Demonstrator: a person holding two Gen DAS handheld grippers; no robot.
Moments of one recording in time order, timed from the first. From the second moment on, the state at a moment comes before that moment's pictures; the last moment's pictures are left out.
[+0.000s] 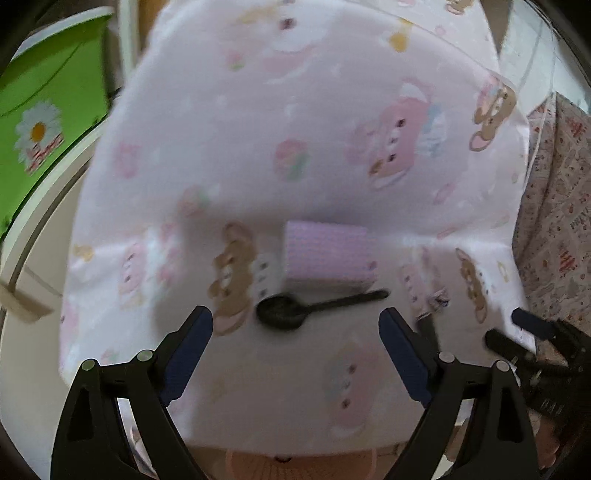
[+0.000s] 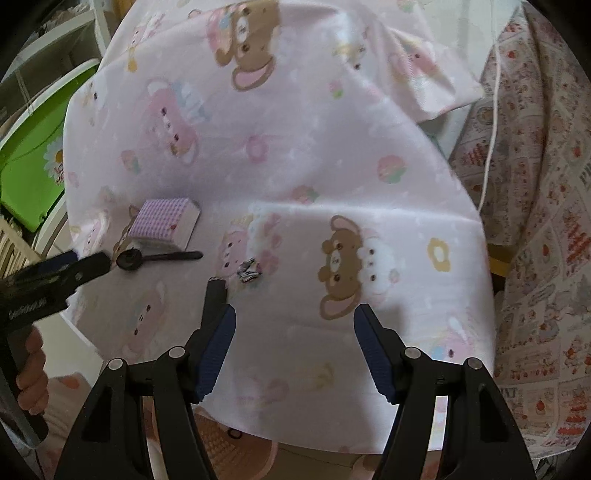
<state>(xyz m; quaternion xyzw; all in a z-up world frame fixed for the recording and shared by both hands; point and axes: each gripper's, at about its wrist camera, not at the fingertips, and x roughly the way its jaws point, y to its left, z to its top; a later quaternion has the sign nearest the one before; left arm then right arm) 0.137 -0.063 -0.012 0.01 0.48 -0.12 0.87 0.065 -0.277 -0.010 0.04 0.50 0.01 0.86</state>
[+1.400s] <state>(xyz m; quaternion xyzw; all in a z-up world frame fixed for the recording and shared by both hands) 0.128 -0.080 -0.010 0.04 0.47 -0.11 0.88 0.065 -0.264 -0.020 0.03 0.50 0.03 0.86</state>
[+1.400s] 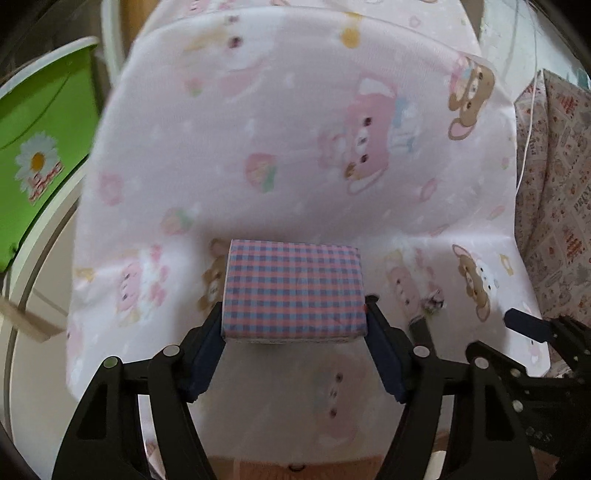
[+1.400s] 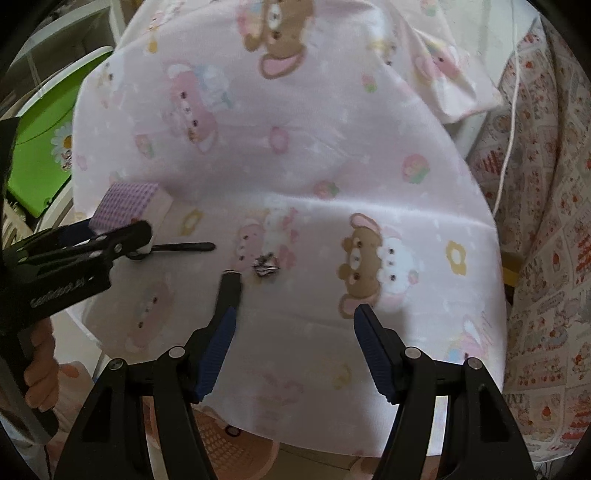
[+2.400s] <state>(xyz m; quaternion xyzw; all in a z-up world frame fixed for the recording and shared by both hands) 0.090 -0.016 -0.013 0.03 0.50 -0.03 0.86 0.073 -0.222 -0.044 0.02 0.50 0.05 0.87</state>
